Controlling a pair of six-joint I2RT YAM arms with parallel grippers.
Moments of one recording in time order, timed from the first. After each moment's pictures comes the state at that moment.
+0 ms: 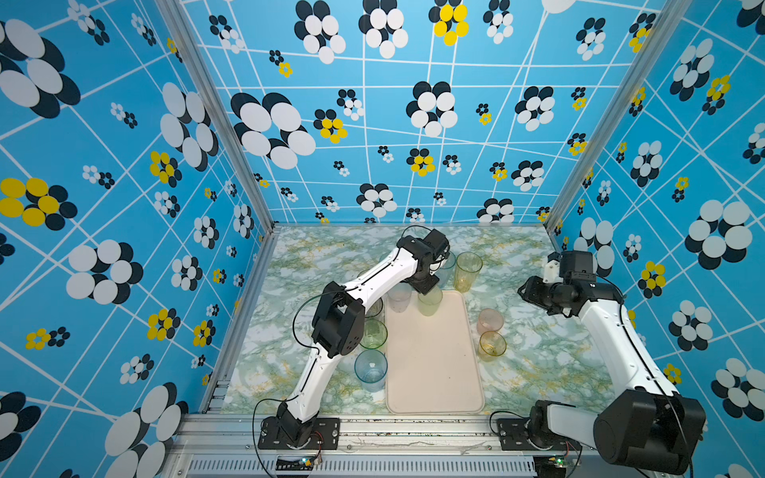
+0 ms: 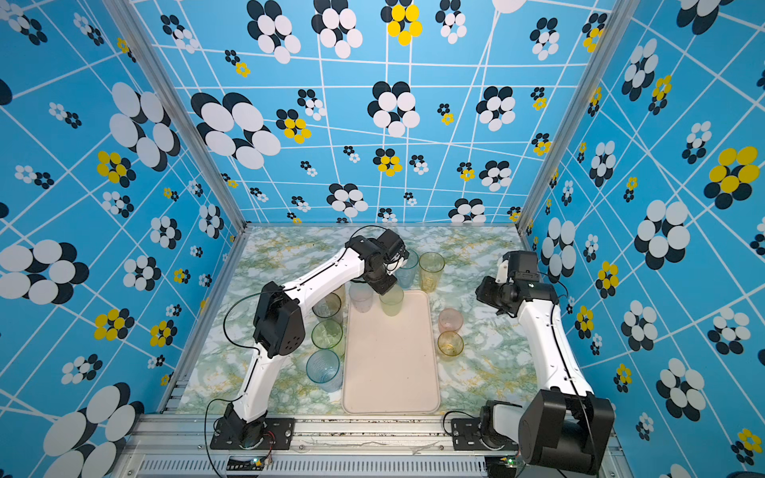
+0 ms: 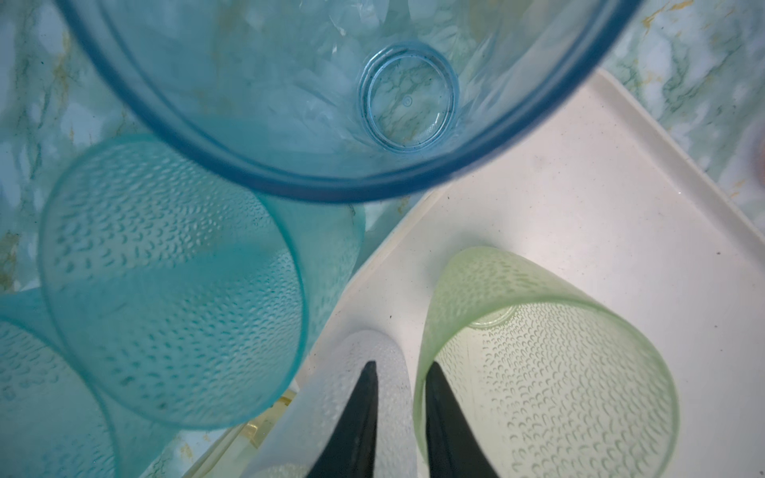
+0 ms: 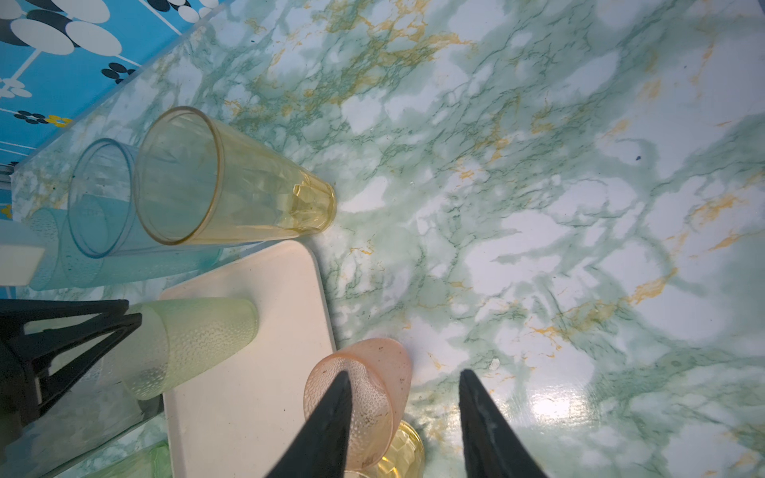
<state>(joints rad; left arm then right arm) -0.73 2.25 2.11 -1.10 -0.06 0.11 -0.14 1.24 1.05 -0.79 -0.20 0.25</state>
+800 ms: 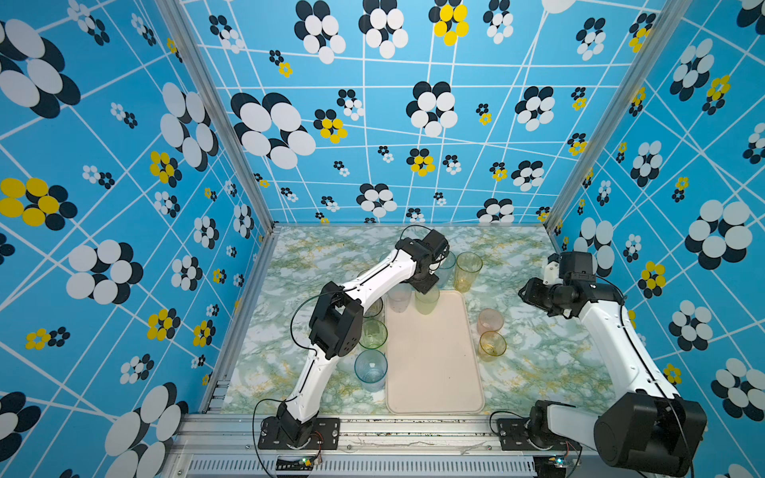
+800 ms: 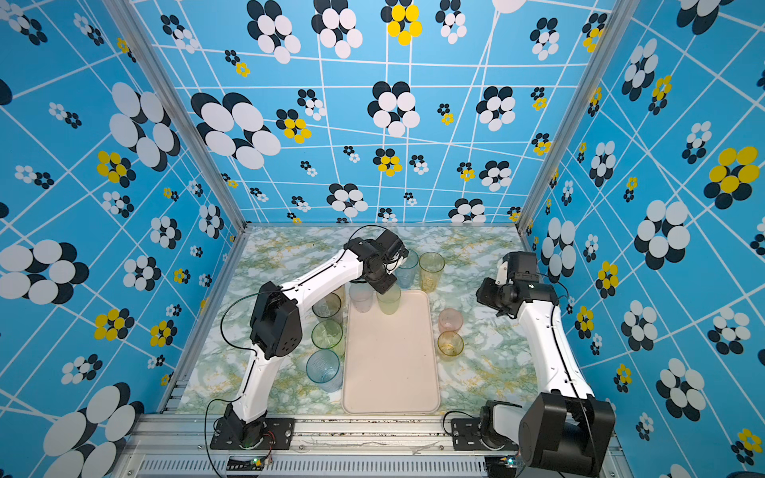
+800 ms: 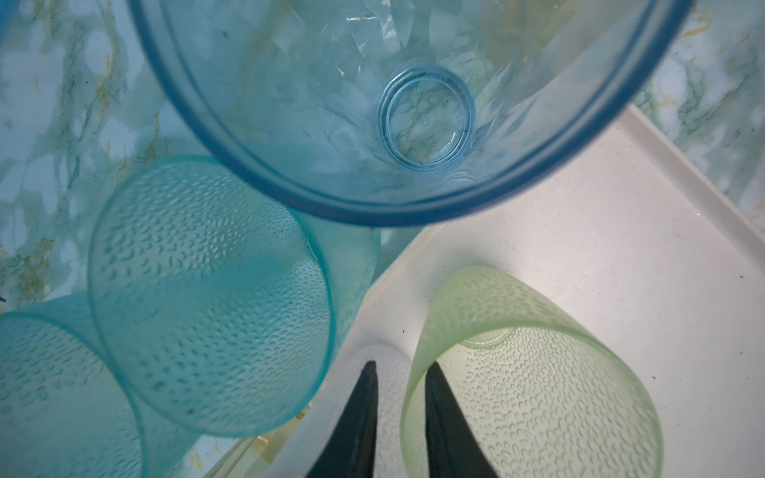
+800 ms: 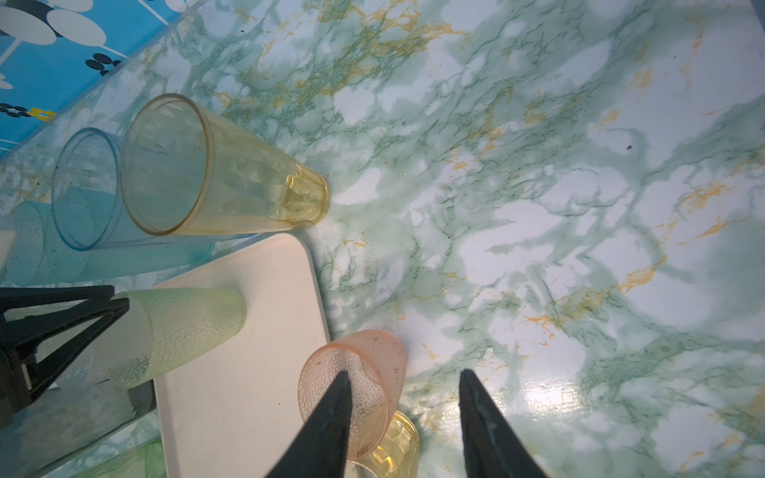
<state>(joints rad) -0.73 2.22 2.05 -1.03 -0.10 0.11 -0.13 1.23 1.05 -0.82 -0.19 0.25</state>
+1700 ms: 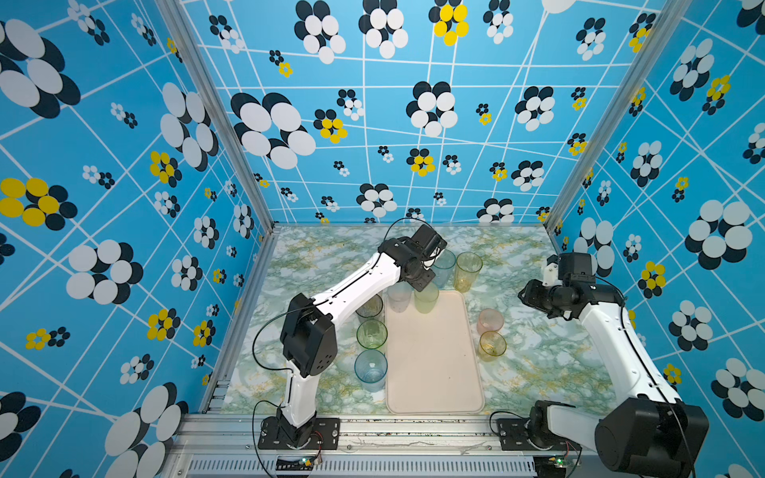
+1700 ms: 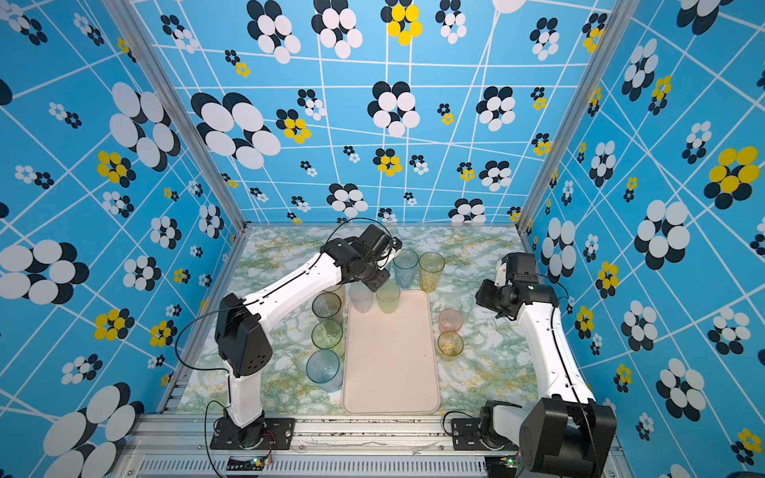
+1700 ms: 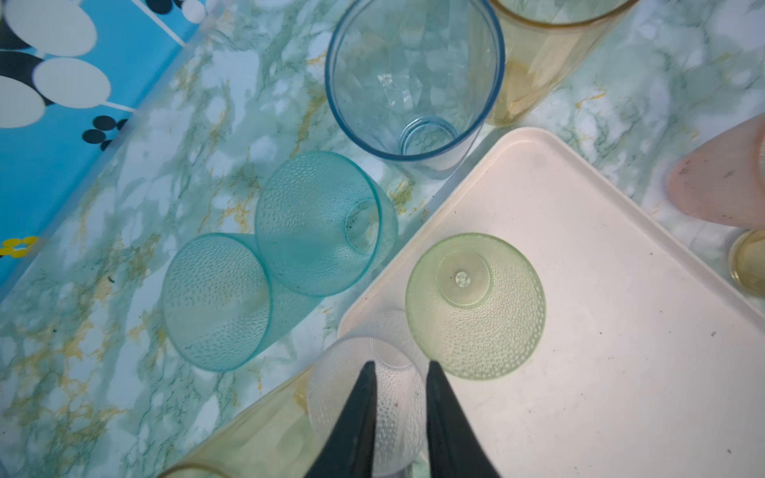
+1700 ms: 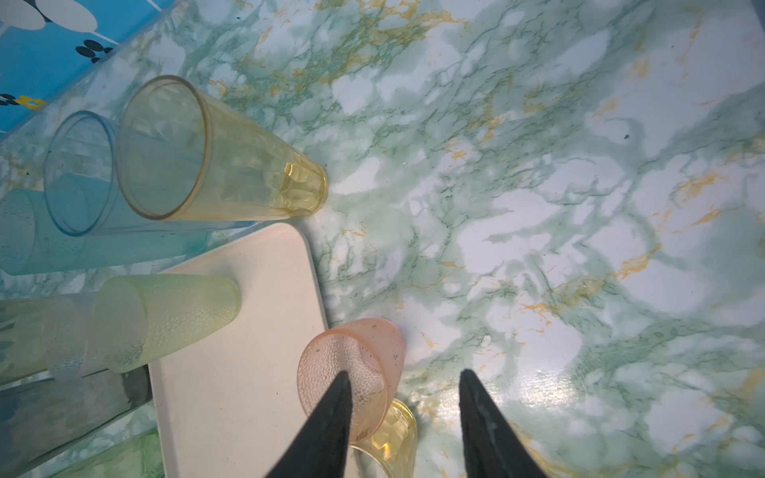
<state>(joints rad) -0.74 1.89 1.82 -0.91 -0.12 0.10 -0.11 1.21 1.05 -0.85 -0.16 0.25</state>
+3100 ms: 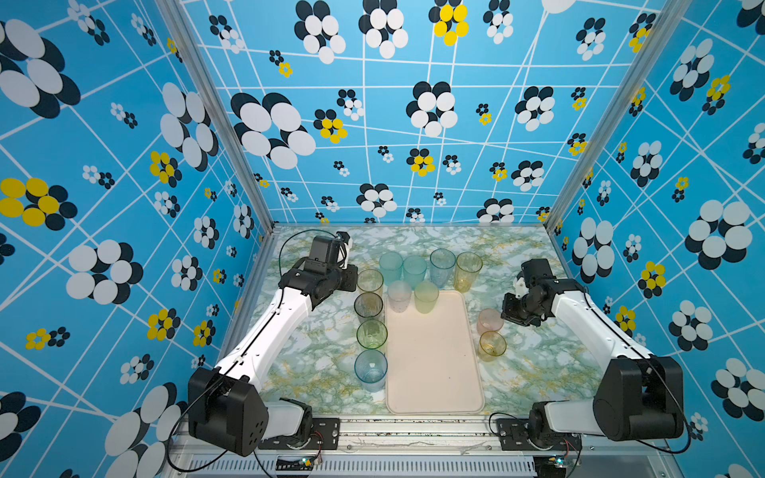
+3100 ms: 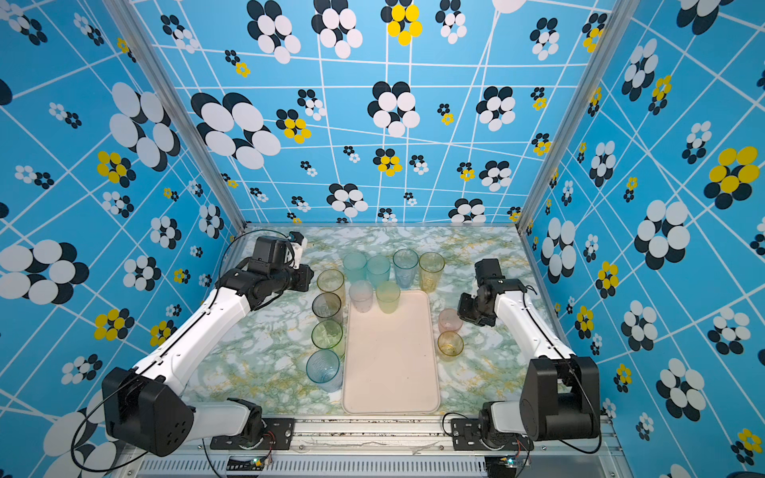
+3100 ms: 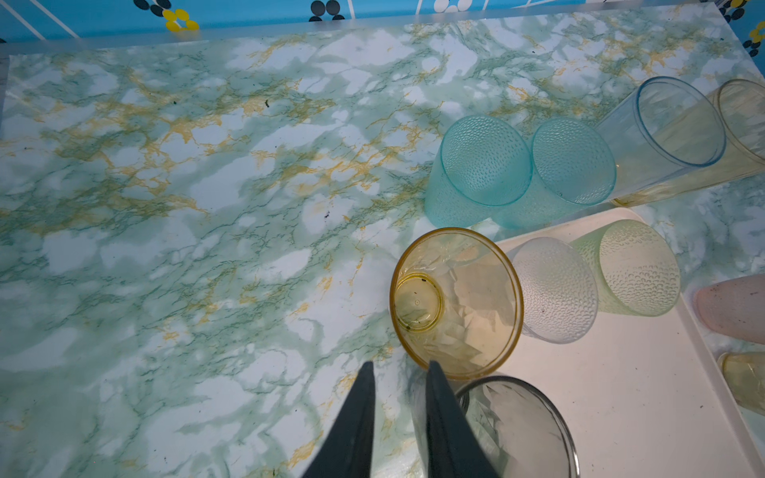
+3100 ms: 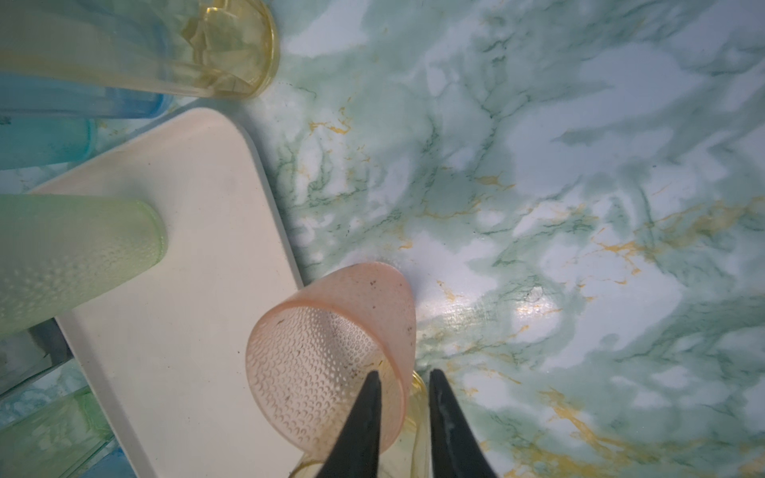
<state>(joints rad) -0.28 1.34 1.16 -0.61 0.09 -0.12 0.05 1.40 0.99 -0.88 -0.12 0.32</state>
